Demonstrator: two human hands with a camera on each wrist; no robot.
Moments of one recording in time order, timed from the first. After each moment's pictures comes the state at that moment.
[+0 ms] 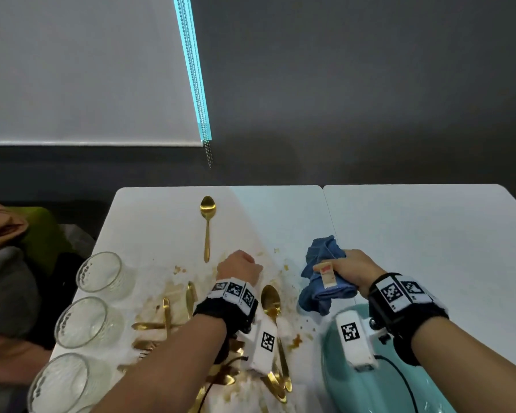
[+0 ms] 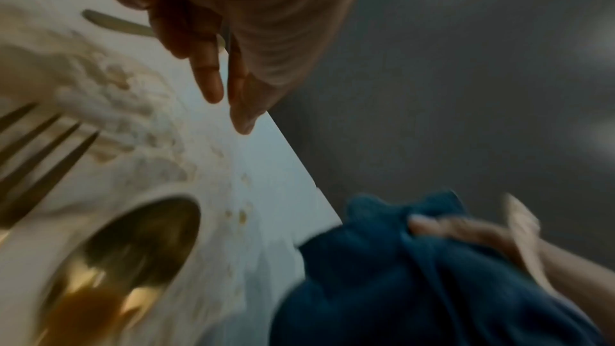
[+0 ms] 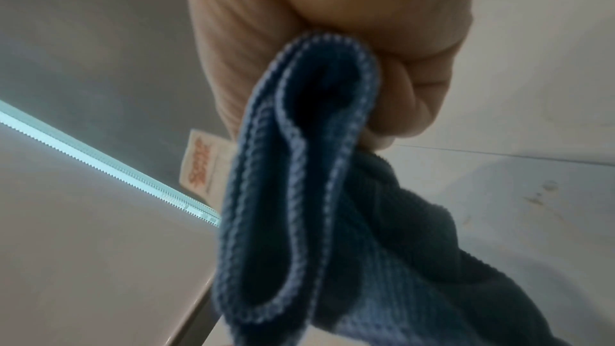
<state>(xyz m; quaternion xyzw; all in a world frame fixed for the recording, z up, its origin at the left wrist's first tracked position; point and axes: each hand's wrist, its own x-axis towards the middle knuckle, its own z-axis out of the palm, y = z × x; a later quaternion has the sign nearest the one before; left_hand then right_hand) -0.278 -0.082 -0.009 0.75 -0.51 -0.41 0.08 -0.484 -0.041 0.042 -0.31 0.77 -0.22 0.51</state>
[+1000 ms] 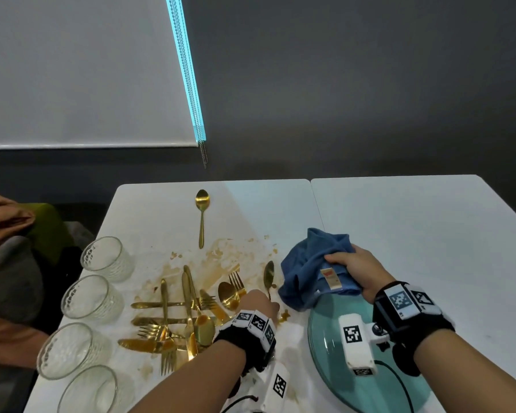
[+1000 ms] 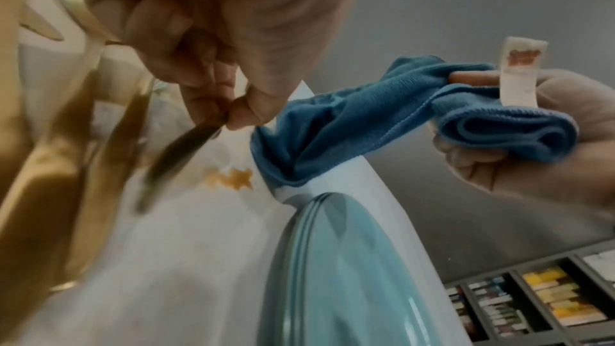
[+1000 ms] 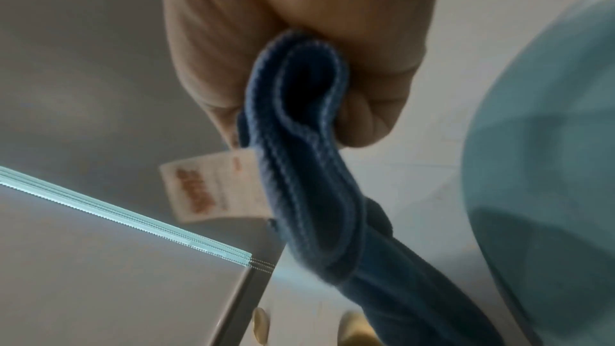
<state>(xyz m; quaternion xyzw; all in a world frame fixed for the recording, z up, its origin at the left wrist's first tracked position) -0.313 0.026 -0.021 0.68 -0.60 -0.40 -0.07 -0.497 0.028 0.053 -0.26 0.70 -0.39 0.53</state>
